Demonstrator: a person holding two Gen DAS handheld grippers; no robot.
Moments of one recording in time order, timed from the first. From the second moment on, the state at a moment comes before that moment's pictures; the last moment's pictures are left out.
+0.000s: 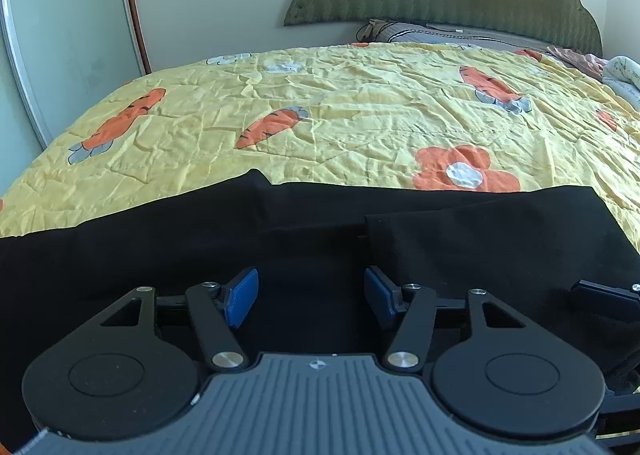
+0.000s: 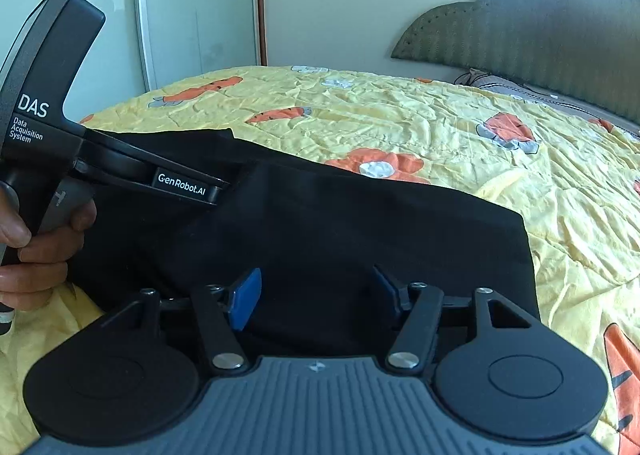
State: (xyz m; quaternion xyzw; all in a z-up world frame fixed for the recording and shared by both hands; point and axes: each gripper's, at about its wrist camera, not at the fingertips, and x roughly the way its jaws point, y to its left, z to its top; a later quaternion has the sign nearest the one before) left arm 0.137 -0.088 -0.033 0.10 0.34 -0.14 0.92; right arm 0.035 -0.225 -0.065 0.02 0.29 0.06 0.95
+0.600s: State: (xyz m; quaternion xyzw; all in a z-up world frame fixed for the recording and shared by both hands) left arm 0.136 -0.074 -0.029 0.09 0.35 -0.13 0.93; right arm 0.034 -0.221 -0.061 0.01 0.29 0.04 0.96
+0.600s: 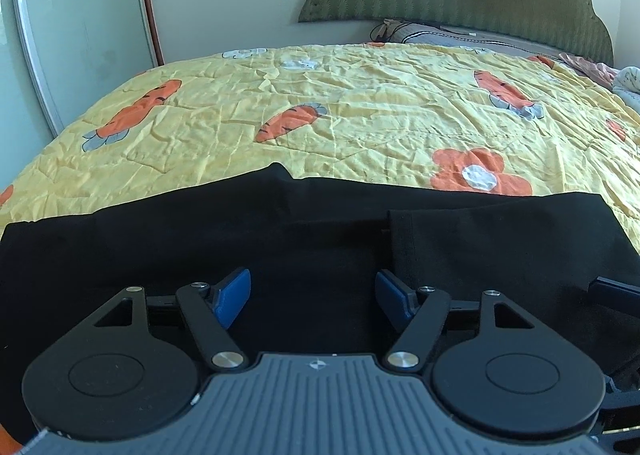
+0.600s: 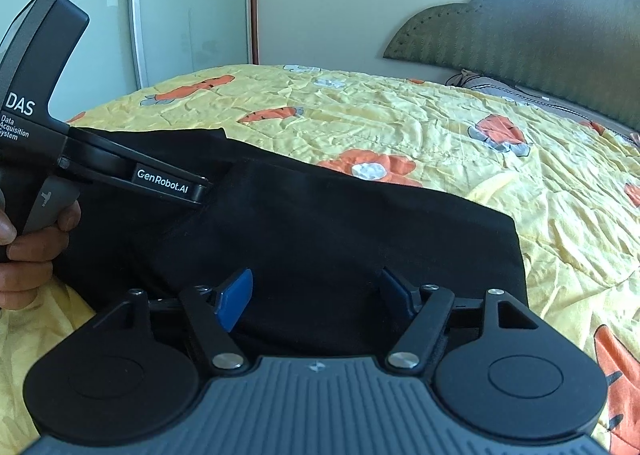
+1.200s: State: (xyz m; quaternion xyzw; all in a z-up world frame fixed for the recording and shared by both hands) left arm 0.107 -0.083 -0.041 0.10 0.31 -0.17 0.93; right arm 0.055 -0.232 -0.070 0.03 0.31 0.02 0.95
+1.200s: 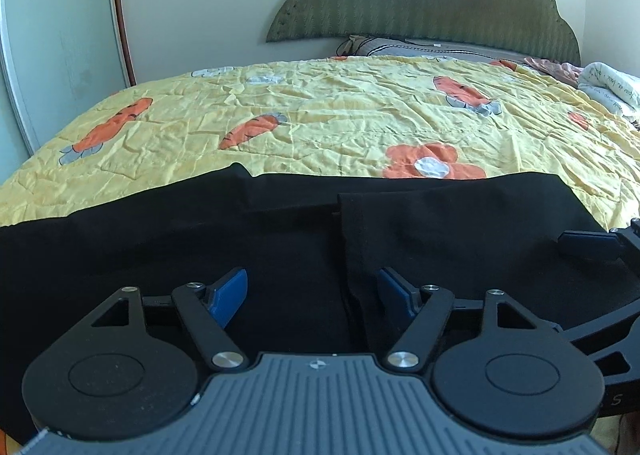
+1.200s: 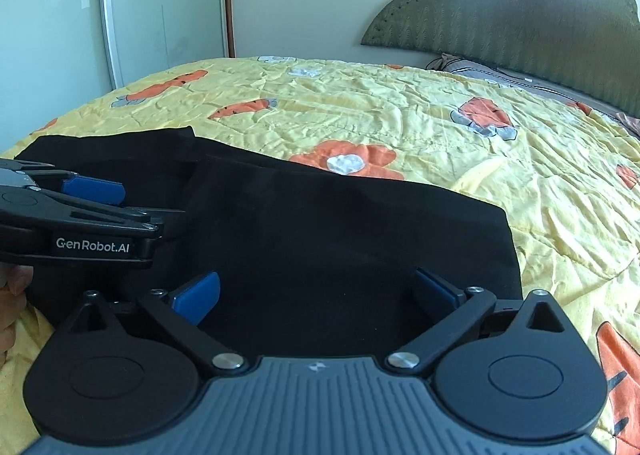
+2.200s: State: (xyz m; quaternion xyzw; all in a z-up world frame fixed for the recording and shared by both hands) left arm 0.102 -0.049 -0.041 0.02 0.28 -0.09 0.95; right arm 0.054 -0.237 -0.070 0.04 0.31 -0.05 0.95
